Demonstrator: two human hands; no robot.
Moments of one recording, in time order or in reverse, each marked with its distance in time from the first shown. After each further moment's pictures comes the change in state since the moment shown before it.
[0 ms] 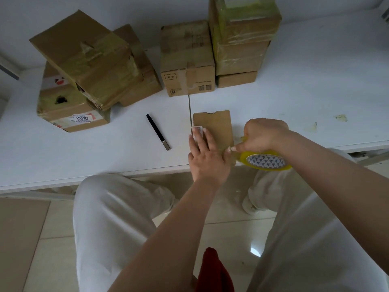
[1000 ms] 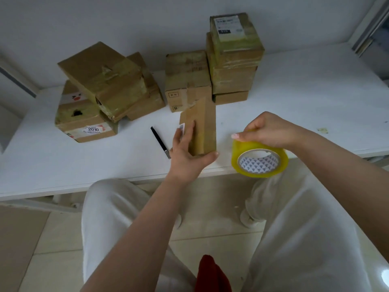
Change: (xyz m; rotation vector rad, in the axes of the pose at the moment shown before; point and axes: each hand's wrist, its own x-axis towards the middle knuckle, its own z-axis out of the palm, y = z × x) left_hand -0.025 -0.039 -0.065 -0.733 0.102 0.134; right_hand -0.061 0.018 -0.038 0.704 0.121 -0.165
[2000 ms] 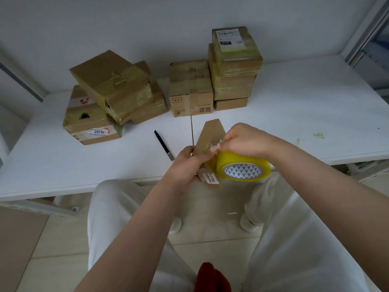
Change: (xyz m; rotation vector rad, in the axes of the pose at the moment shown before) left_hand -0.027 0.038 -0.019 -0.468 -0.203 -0.382; right_hand -0.007 -0.044 0.035 -0.169 -0.064 0.015
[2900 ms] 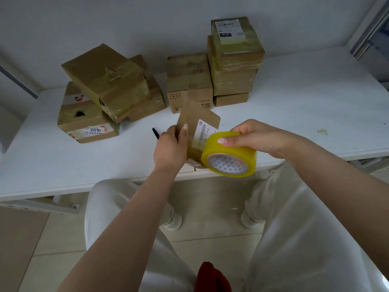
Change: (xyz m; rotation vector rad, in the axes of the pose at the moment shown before) left_hand 0.042 0.009 -0.026 0.712 0.497 0.356; right_hand -0.002 0.024 -0.010 0.422 -0.134 -0.126
